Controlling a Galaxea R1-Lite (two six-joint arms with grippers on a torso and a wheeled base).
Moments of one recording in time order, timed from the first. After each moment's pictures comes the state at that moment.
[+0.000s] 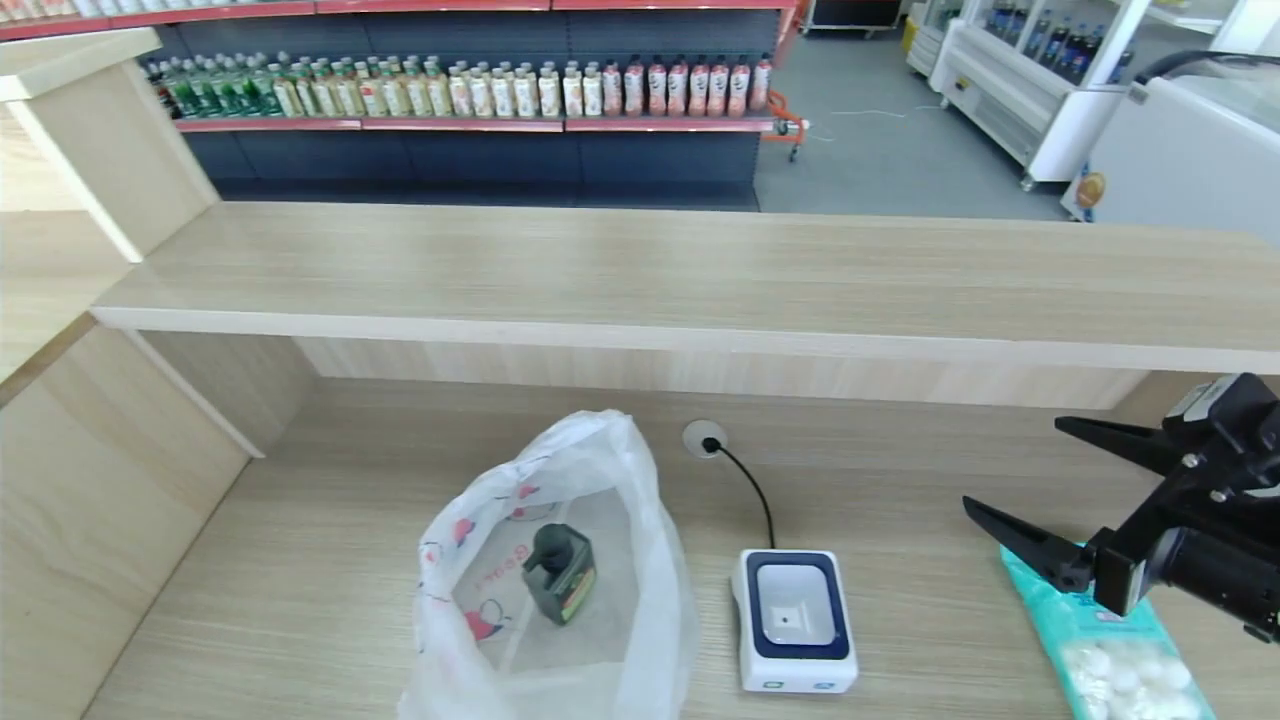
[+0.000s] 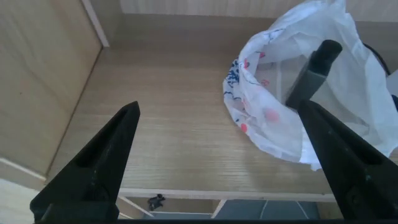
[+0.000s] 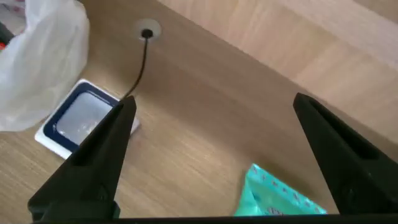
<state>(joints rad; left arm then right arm) 0.00 0.00 0.00 0.00 -0.02 -0.01 0.23 1.24 -0.30 -0.78 0.19 -0.41</state>
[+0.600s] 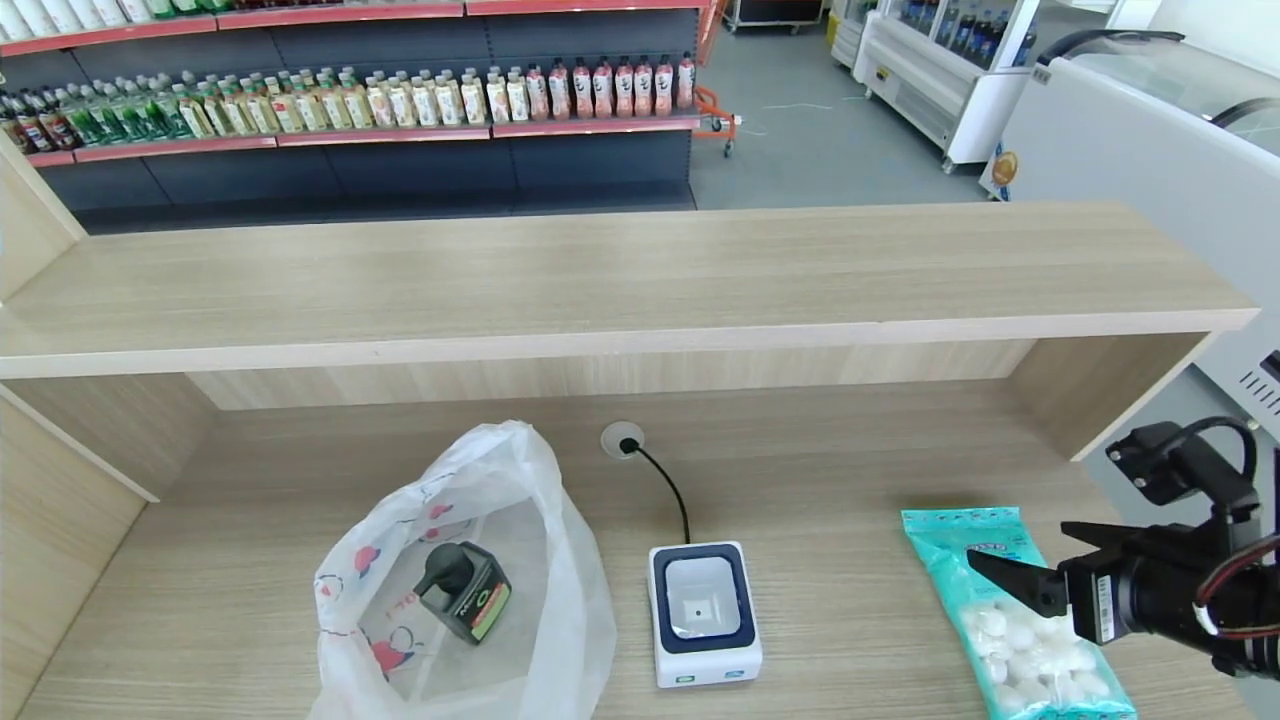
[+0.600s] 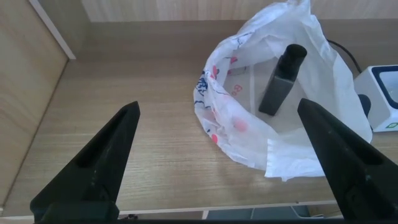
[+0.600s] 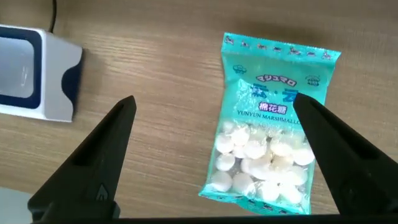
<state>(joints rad) 0.00 0.00 0.00 0.00 -0.02 -0.01 0.14 1.36 -0.33 -0.52 0.10 -0.10</state>
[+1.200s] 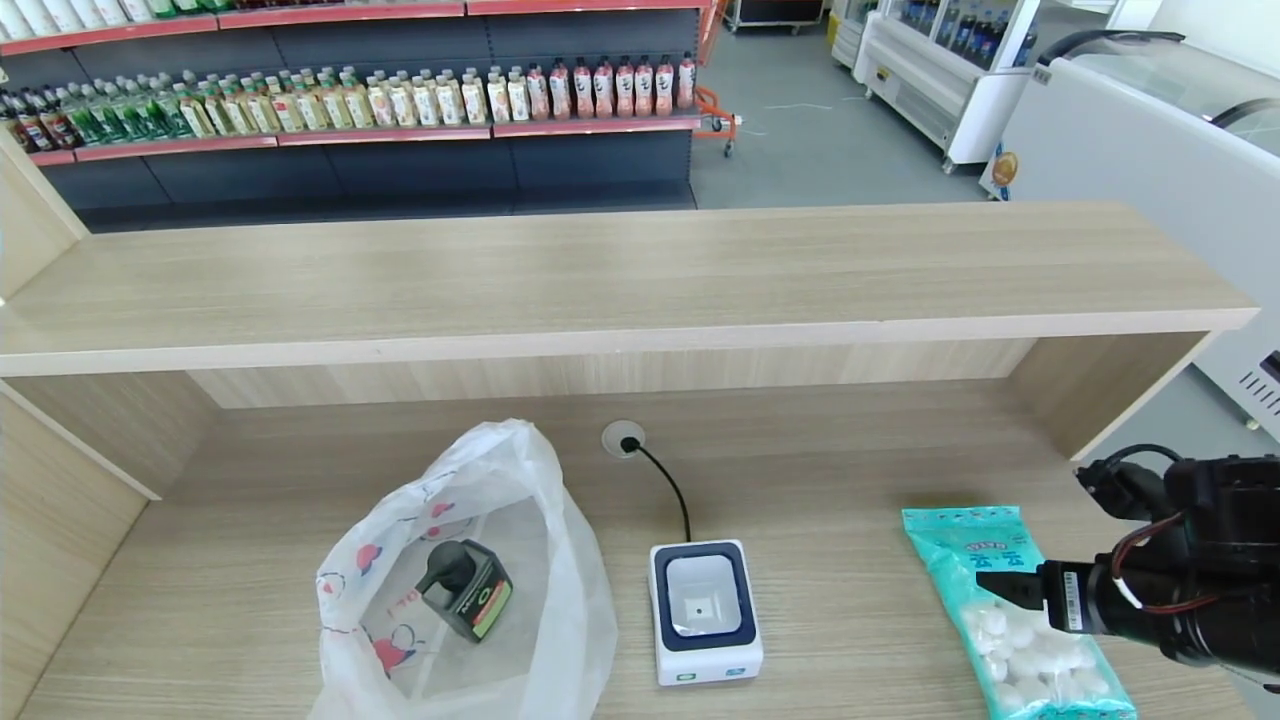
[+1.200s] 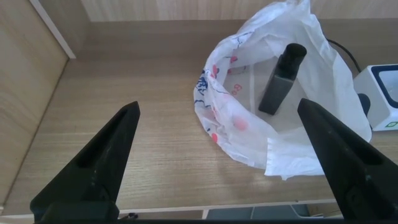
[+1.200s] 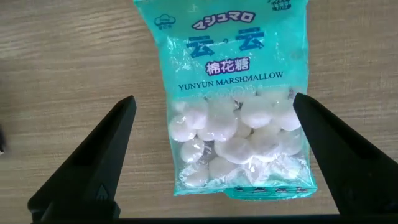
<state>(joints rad) 0.00 0.00 0.00 0.00 -0.02 -0.01 -0.01 1.63 -0.37 -0.51 0.06 0.05</state>
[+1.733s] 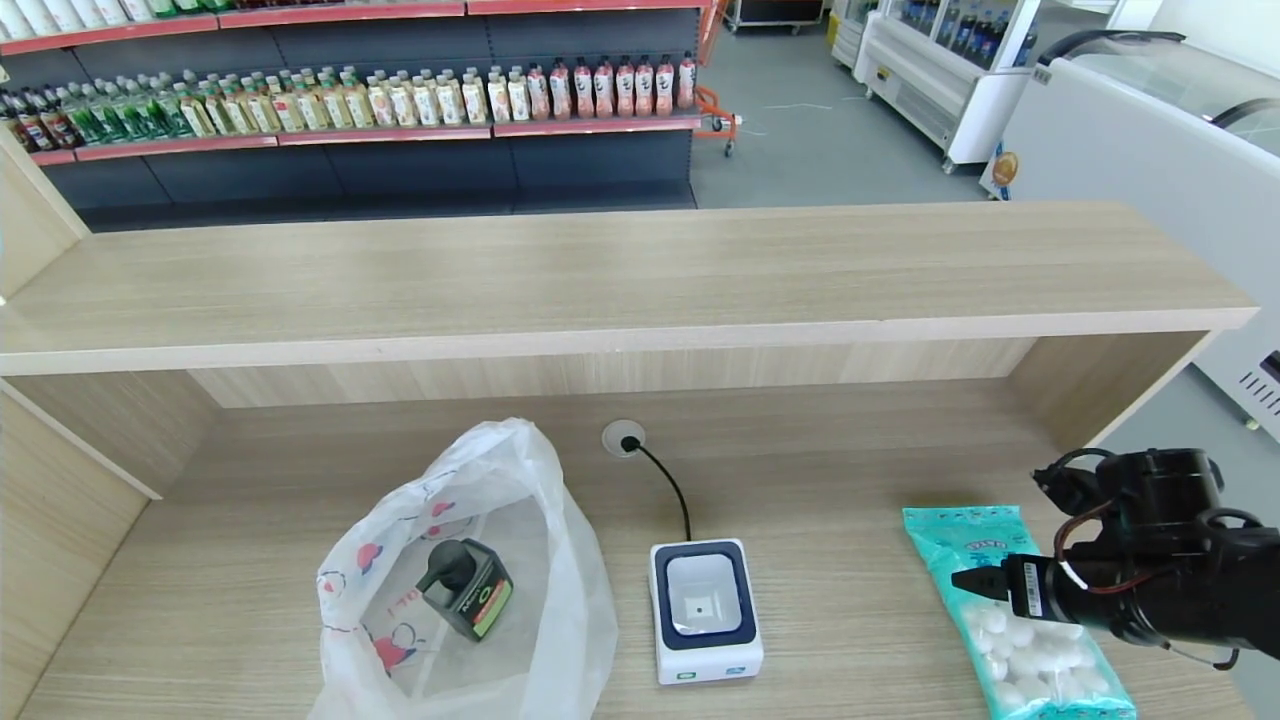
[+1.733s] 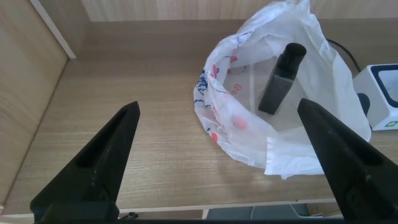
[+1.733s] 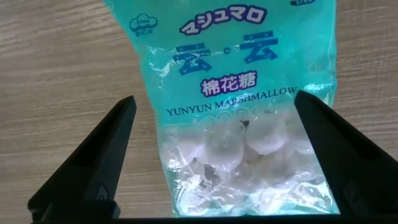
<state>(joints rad) 0.00 0.00 0.00 0.00 -0.02 -0.01 -0.01 1.80 -0.47 -0.48 0.06 0.09</state>
